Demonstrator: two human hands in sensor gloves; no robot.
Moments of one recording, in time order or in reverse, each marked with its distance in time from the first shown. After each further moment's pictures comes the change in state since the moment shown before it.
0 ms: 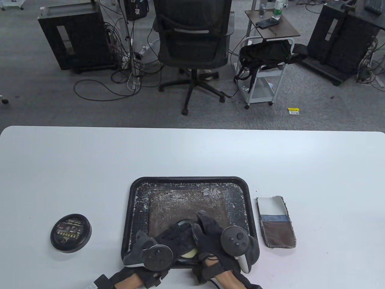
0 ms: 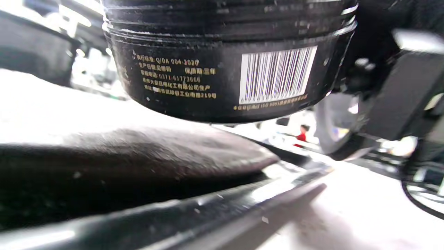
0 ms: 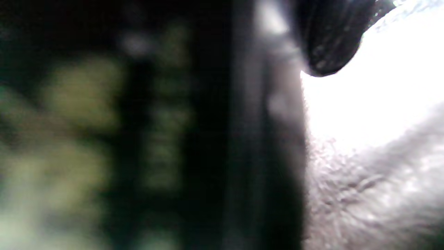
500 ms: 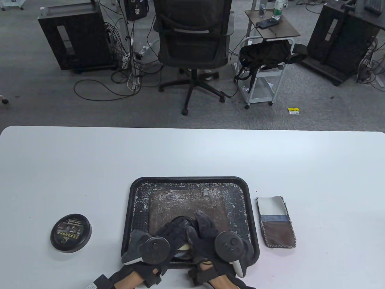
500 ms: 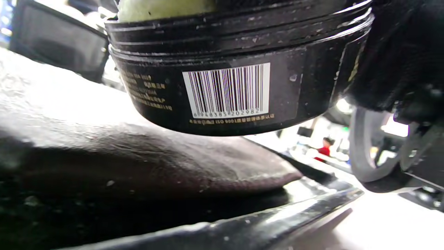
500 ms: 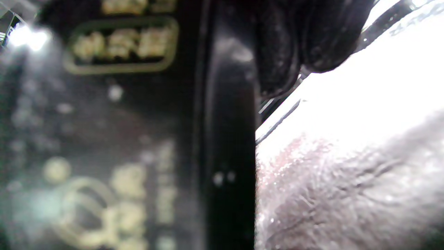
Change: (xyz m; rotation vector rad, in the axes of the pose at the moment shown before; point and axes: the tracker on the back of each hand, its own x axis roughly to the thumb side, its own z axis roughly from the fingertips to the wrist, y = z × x) left_hand -0.017 0.003 -0.001 -0.021 0.052 0.133; right_hand 0.008 0.008 0.009 -0.021 -0.040 0.028
